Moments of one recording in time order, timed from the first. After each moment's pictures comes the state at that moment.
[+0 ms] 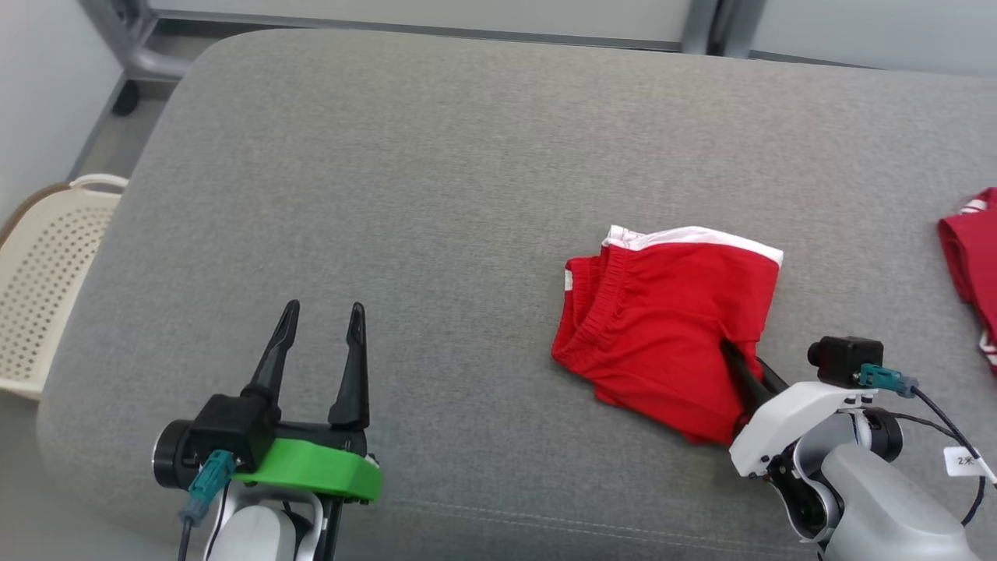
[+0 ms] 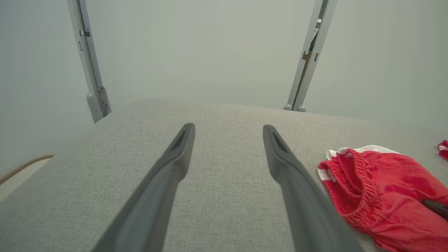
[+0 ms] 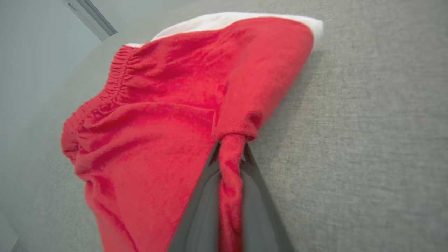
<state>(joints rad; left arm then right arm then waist) -0.13 0.06 -0.21 0.16 -0.26 -0.05 -0.26 -0.42 -0.29 0.56 0.72 0.85 0.13 -0.26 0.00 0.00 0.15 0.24</state>
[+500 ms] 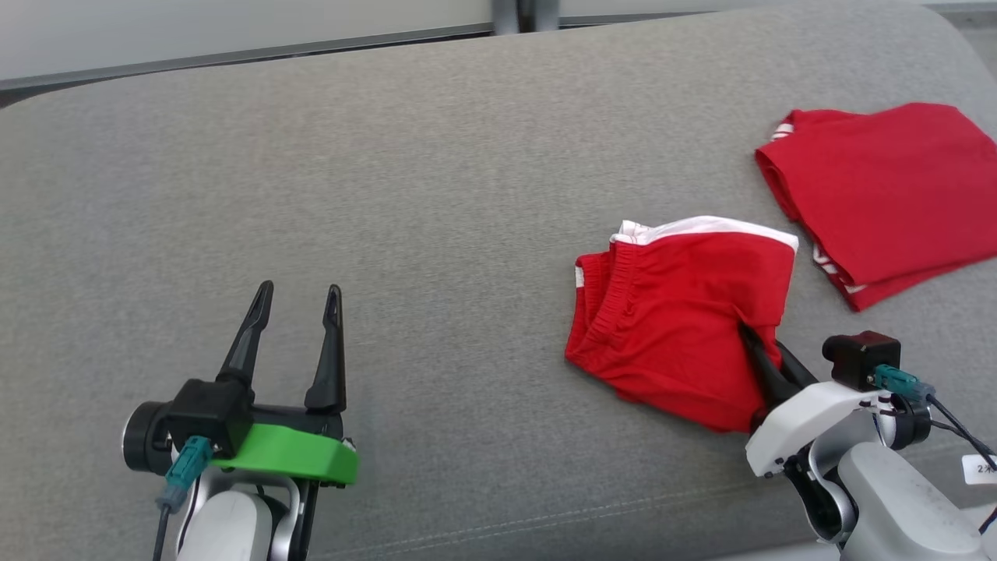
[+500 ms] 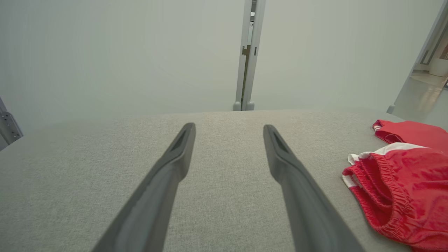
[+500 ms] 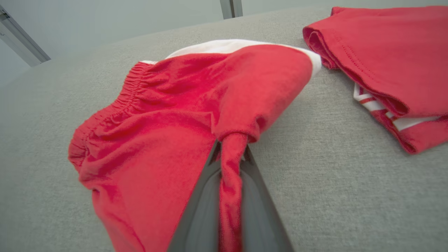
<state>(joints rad) -0.16 0.11 -0.20 0.15 -0.25 -0.04 -0.26 -0.34 -0.30 0.39 0.58 0.58 0.13 -0.26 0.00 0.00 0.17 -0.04</state>
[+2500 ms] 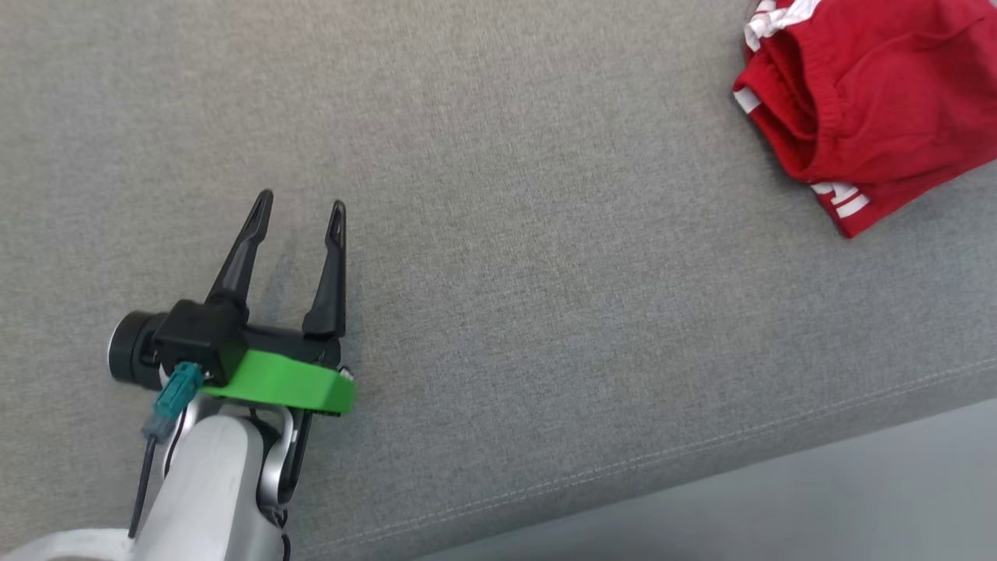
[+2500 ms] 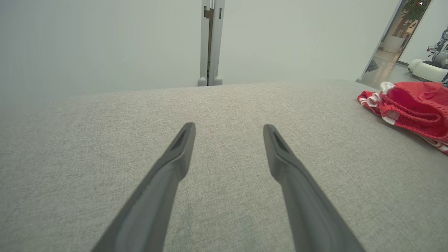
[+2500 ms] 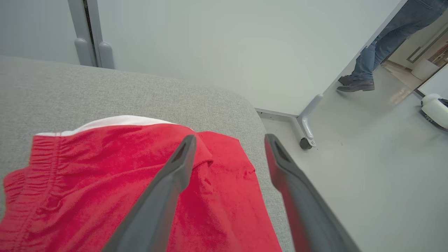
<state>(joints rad) -0.34 0.15 -0.25 0.16 -0.26 -0.05 -0.25 -1.04 -0.65 0.57 0.97 0.62 0.13 -0.26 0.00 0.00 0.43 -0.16</state>
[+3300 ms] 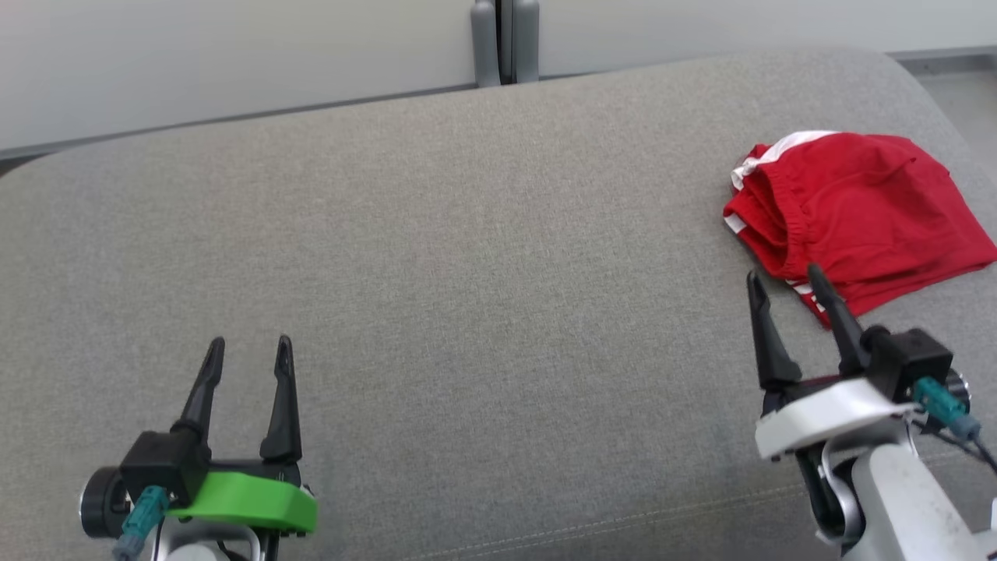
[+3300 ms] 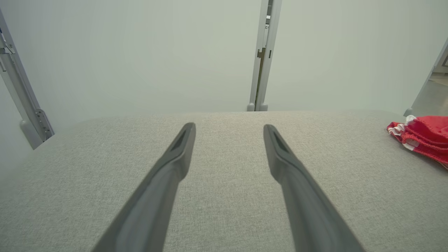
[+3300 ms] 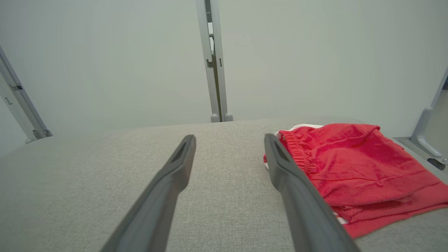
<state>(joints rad) -0.06 0.19 -0.17 0.12 -0.32 0.02 -0.26 -0.21 -0.16 0.09 0.23 0.26 0.13 -0.26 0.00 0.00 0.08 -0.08</state>
